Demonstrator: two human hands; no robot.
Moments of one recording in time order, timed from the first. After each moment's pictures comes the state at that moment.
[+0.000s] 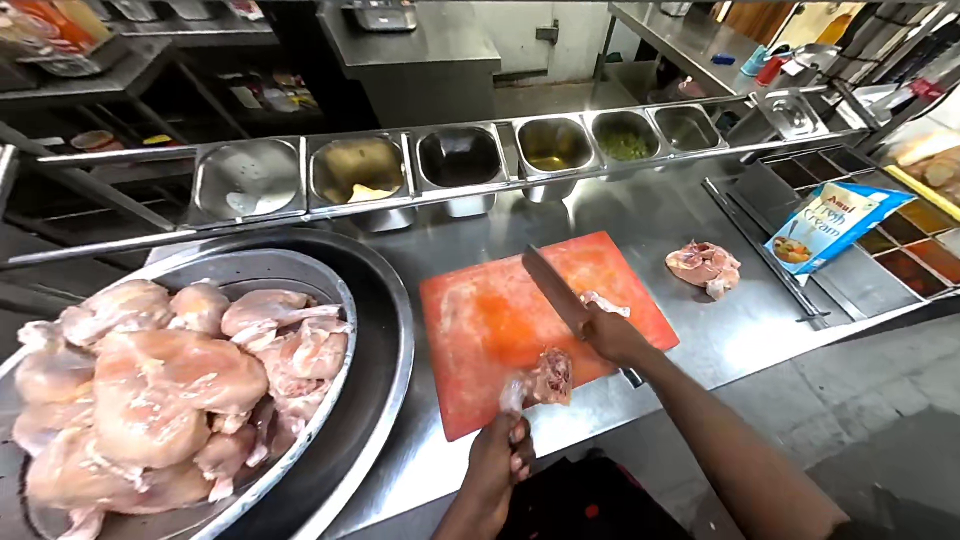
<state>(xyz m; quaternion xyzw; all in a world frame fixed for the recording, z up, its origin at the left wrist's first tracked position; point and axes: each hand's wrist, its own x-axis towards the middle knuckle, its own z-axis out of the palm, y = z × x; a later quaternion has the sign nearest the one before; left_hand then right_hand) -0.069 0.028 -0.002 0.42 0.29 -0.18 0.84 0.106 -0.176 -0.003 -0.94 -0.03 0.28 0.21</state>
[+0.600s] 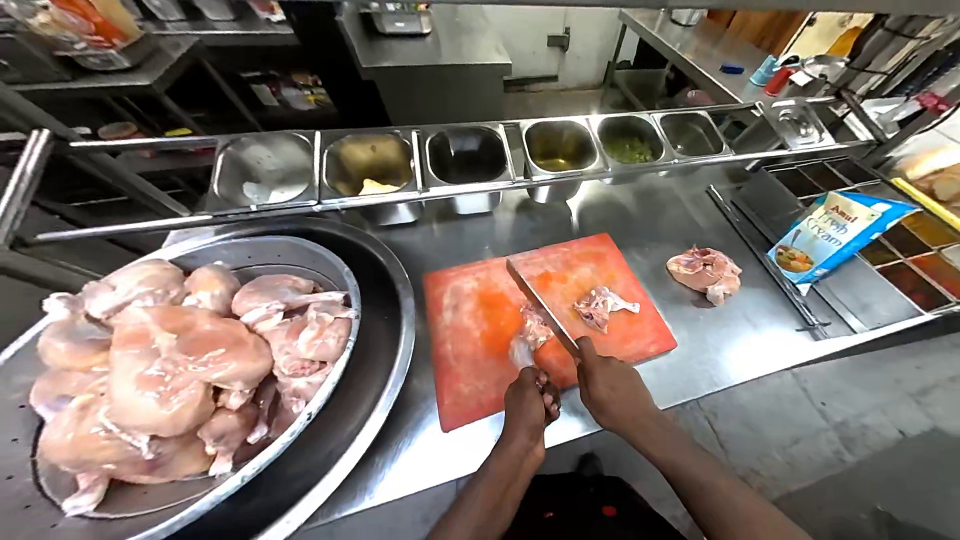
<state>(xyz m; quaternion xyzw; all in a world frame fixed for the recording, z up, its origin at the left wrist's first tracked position) -0.015 -0.028 -0.011 0.42 0.34 -0.13 0.83 0.023 -0.159 0.028 -0.96 -0.08 0.24 0.09</state>
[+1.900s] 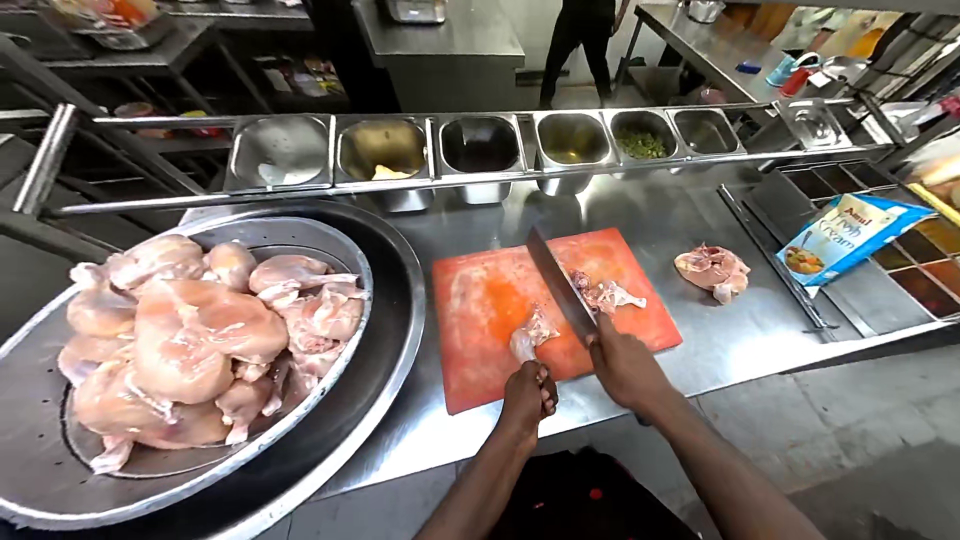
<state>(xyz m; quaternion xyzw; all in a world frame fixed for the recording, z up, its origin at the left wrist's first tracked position) -0.020 -0.013 -0.028 0.42 0.32 -0.17 0.83 0.035 -0.171 0.035 -0.96 -0.09 0.18 0.18</state>
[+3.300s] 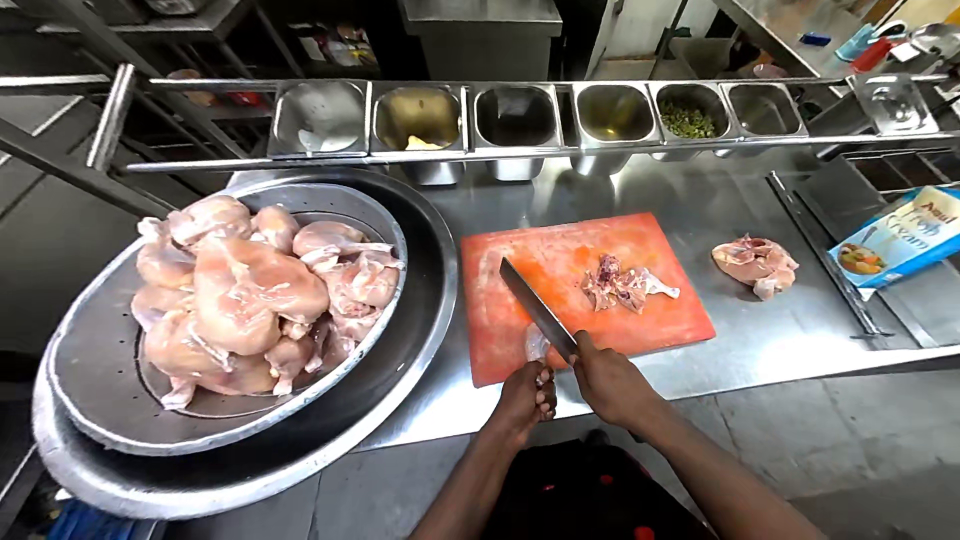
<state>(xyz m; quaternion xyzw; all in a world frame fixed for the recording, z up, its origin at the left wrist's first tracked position) -0.050 0.029 -0.049 0.40 0.30 -0.22 0.84 0.009 -0.121 0.023 -0.93 -0.16 0.32 0.13</state>
